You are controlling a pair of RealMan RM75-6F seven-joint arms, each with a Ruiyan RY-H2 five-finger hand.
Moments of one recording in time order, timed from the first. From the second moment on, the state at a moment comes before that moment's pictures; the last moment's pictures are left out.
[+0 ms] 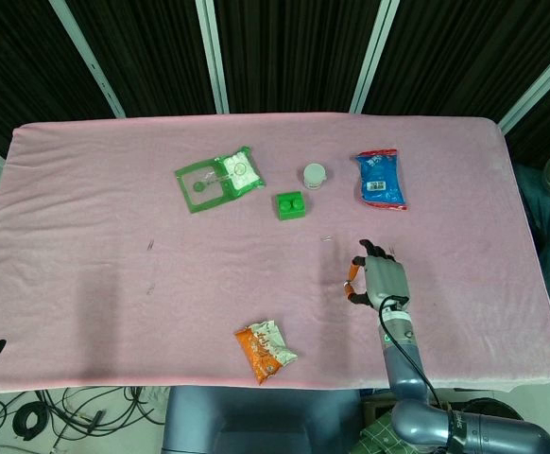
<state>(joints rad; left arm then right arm) -0.01 -0.94 -0.02 -1.80 1.42 1.47 -0.01 0.59 -1.56 0.39 -1.89 -0.60 1.29 -0.73</state>
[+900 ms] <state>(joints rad) -0.02 -0.96 -0.04 -1.81 1.35 1.45 0.07 0.76 -1.51 0.51 -1.60 -0.42 1.02 -0.58</state>
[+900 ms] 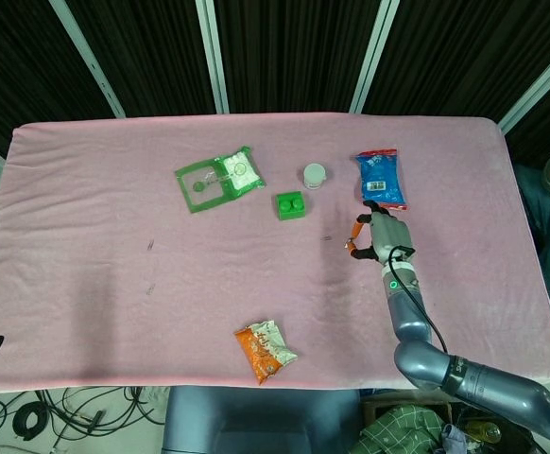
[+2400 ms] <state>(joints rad) -0.02 -0.97 -0.05 -1.81 1.31 1.46 0.08 0.96 -1.64 0.46 -1.27 -0.34 0.89 -0.48</state>
